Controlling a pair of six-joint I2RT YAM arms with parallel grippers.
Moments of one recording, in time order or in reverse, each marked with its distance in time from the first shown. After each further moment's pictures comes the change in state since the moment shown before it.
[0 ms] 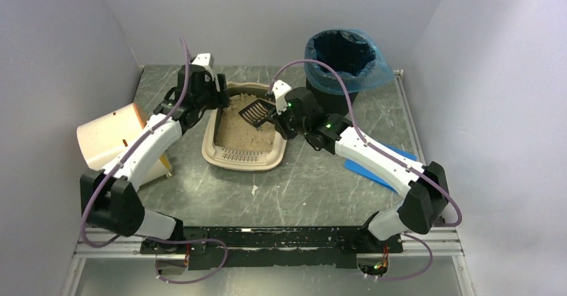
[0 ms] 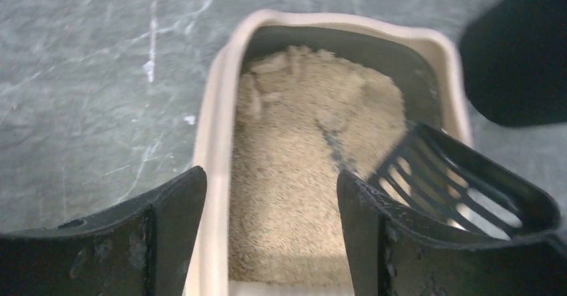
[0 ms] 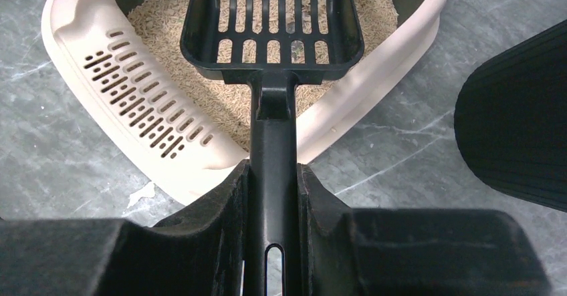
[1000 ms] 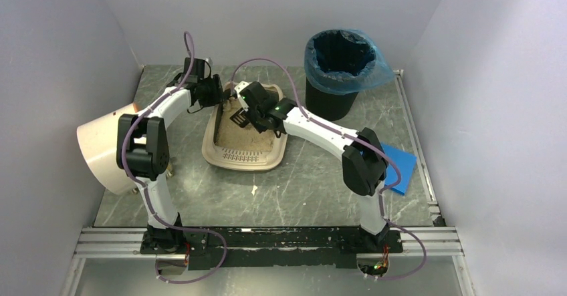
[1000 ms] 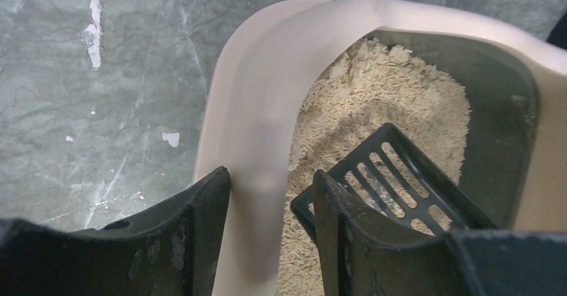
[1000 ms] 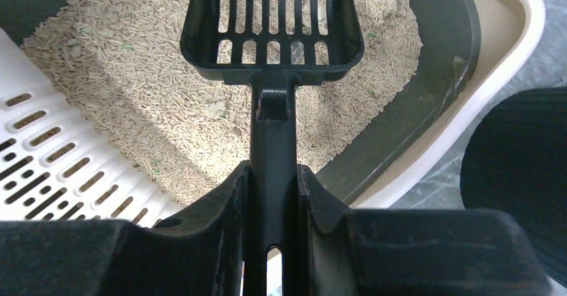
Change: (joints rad) left arm 0.211 0.527 0.276 -0.071 0.239 -0.109; right arm 0.064 0.513 0.441 -0.138 0.145 -0.062
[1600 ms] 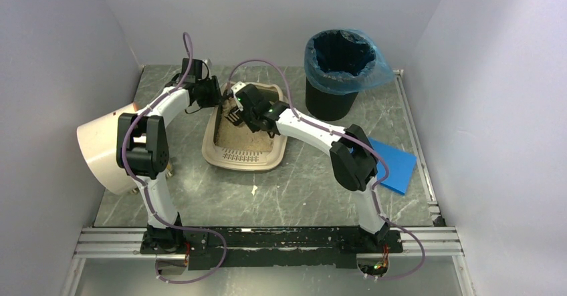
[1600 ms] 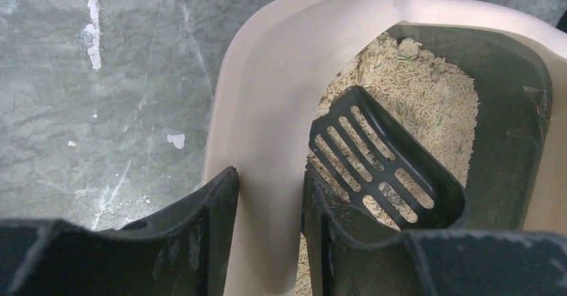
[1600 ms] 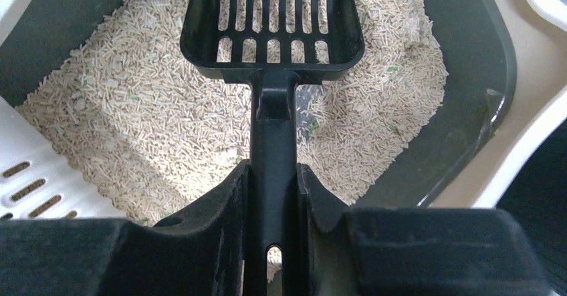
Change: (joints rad) left arm 0.011 0.027 0.000 0.000 0.042 0.036; right arm -0.001 0.101 0.038 0.087 0.000 0.044
